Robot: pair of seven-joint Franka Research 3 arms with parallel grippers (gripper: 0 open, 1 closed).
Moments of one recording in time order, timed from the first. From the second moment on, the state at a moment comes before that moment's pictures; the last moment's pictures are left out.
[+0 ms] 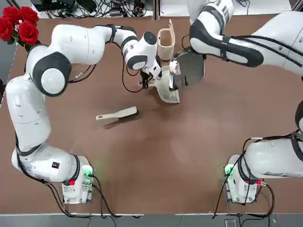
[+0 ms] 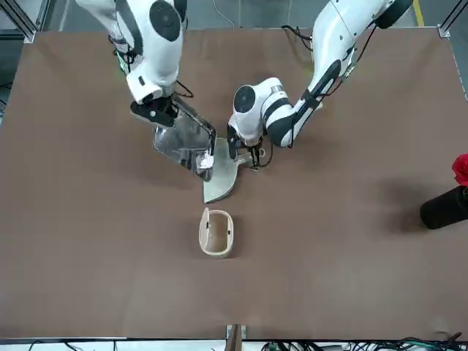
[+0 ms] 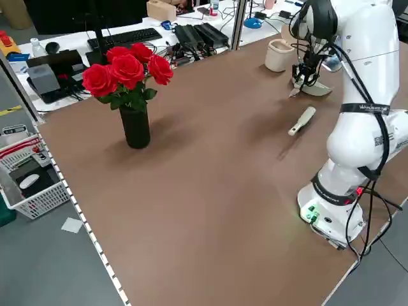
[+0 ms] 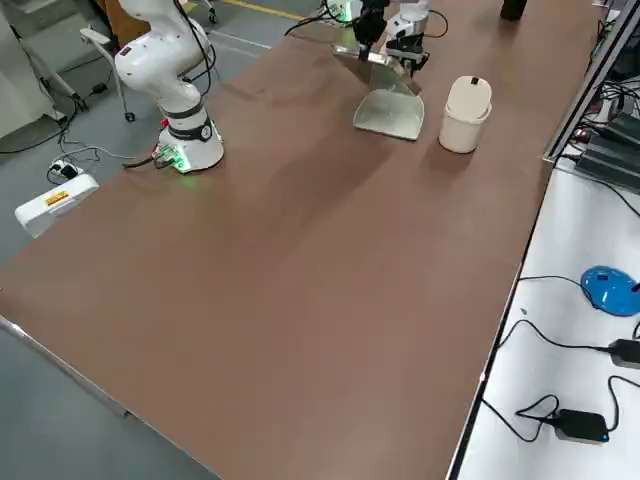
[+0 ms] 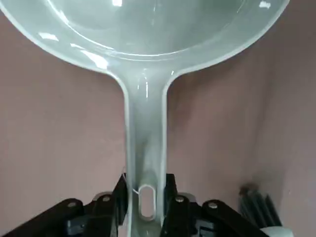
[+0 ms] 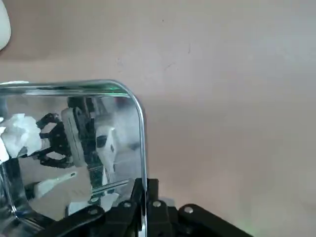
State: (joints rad) left arm -0.23 0.66 -0.69 -1.78 0.58 2.10 0.25; right arm -0.08 0.06 0.79 -1.88 -0.34 1.66 0.95
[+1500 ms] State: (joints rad) left arm -0.23 0.66 -0.69 -1.78 0.58 2.06 0.23; right arm 0.05 0.29 1.04 -1.74 -0.86 1.34 1.27
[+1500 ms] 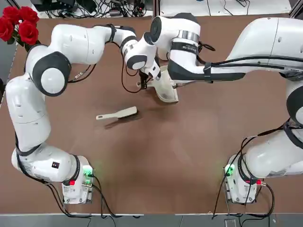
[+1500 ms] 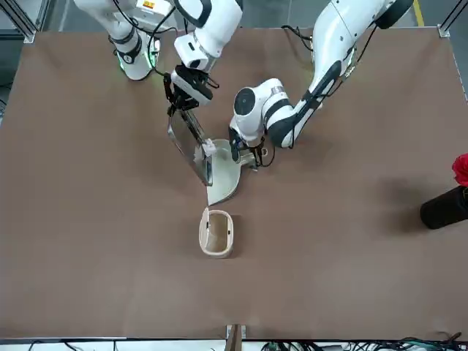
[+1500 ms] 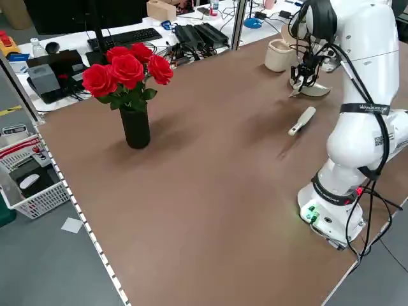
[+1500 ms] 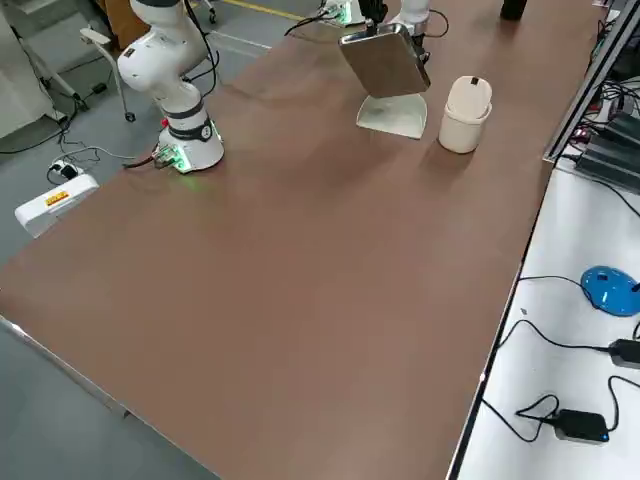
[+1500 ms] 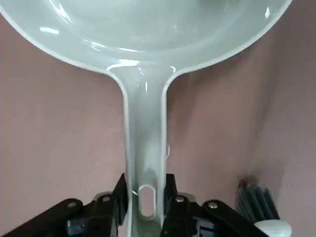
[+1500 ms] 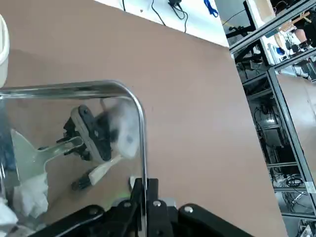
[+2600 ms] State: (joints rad) left arm -0.22 0.64 -0.69 -1.78 0.58 2.05 0.23; right arm 0.07 0.41 1.04 -1.66 -0.99 1.31 1.26
